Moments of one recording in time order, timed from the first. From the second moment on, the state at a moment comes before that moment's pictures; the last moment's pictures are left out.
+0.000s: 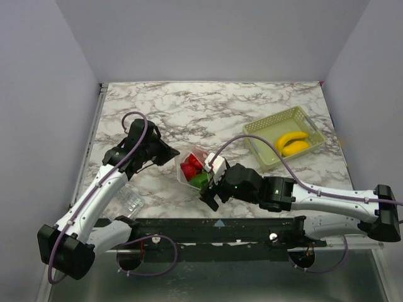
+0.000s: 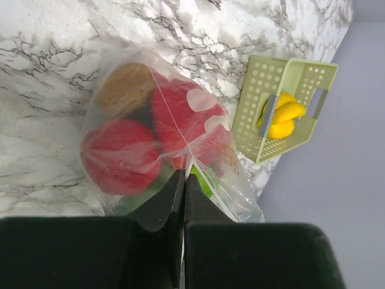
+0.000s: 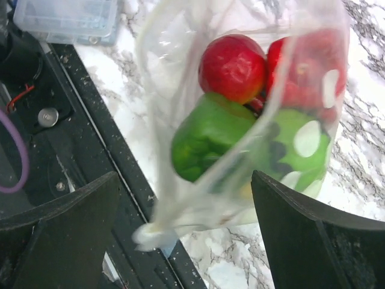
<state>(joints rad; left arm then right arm) -0.41 1.05 0.96 -0.66 0.14 -1.20 1.25 1.15 0.90 -0.28 0.17 0.13</state>
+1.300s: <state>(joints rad) -0.41 0.70 0.99 -0.62 0.06 -0.36 1.32 1.19 0.87 -0.18 0.47 -0.04</state>
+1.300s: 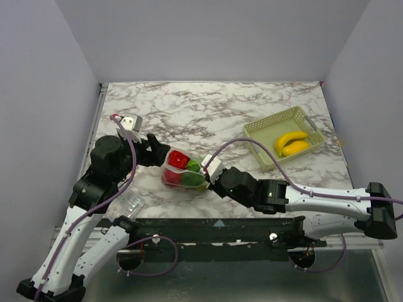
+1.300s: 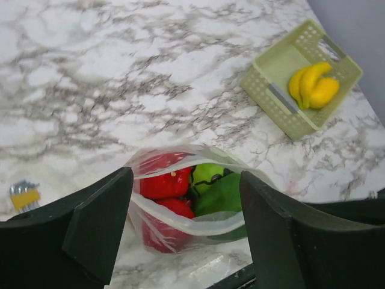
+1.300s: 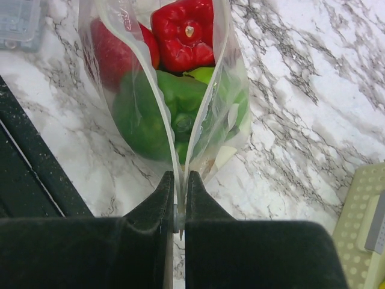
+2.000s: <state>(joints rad) -0.75 0.75 0.76 -0.28 0.53 0.67 1.22 1.13 0.87 -0.17 0.25 -0.03</state>
